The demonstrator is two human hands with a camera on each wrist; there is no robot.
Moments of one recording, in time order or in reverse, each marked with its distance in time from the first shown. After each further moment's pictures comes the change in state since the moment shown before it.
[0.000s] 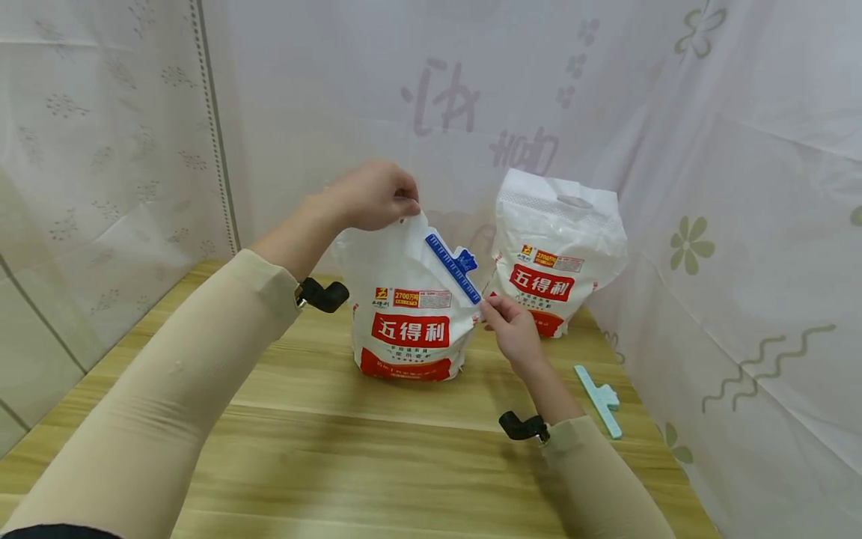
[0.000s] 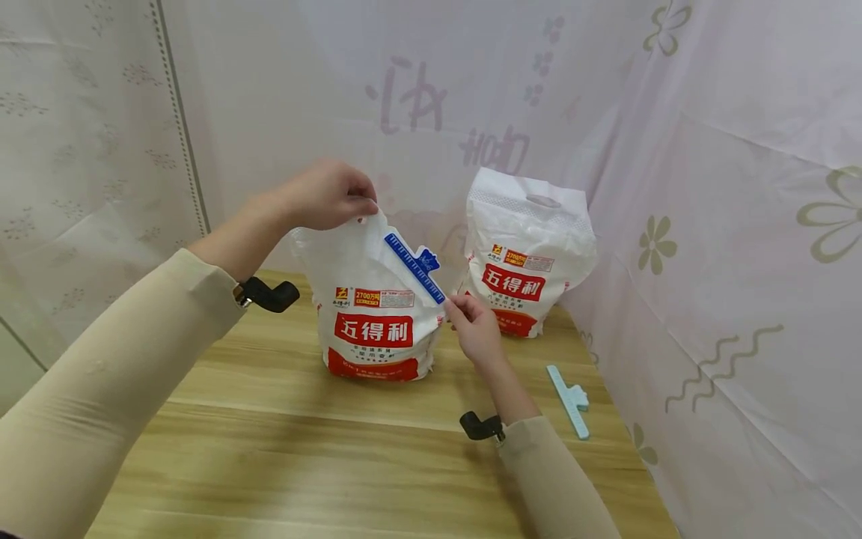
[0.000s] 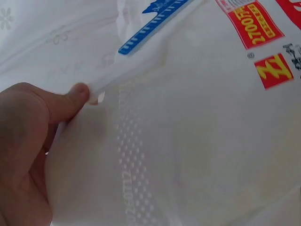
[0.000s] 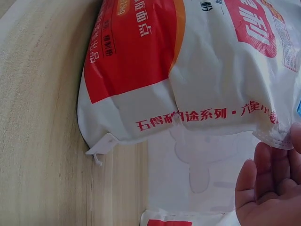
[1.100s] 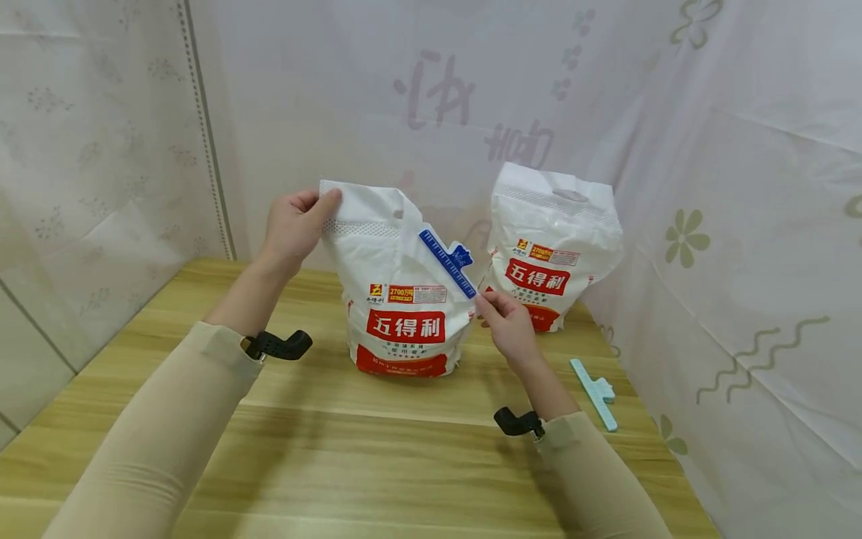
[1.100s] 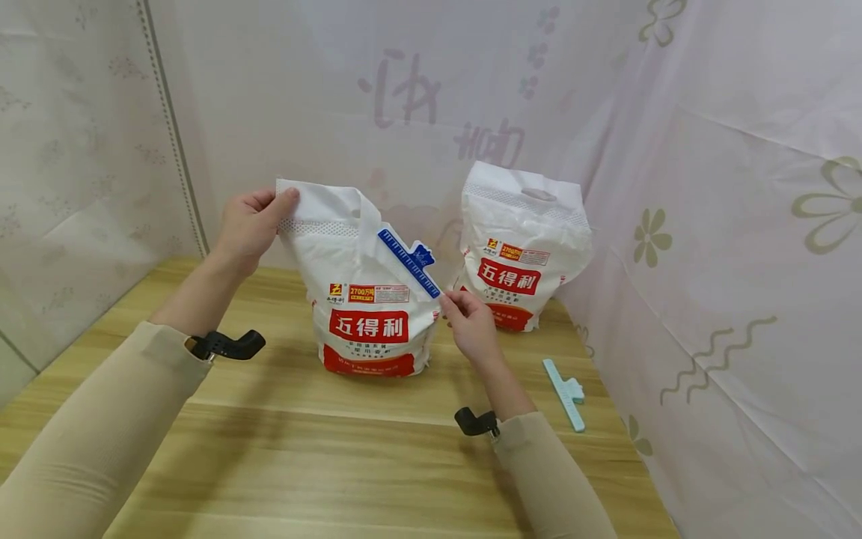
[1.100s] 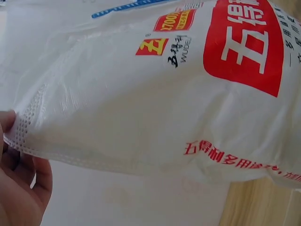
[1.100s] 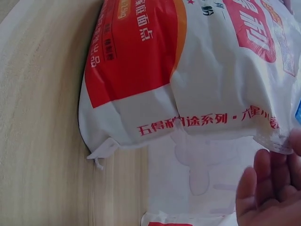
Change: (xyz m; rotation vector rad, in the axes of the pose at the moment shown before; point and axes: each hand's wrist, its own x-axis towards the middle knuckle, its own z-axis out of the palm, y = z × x) left_hand -0.062 -0.081 0.057 -0.915 0.597 -0.300; right_hand -0.004 -0.002 0.005 -0.033 0.022 -0.009
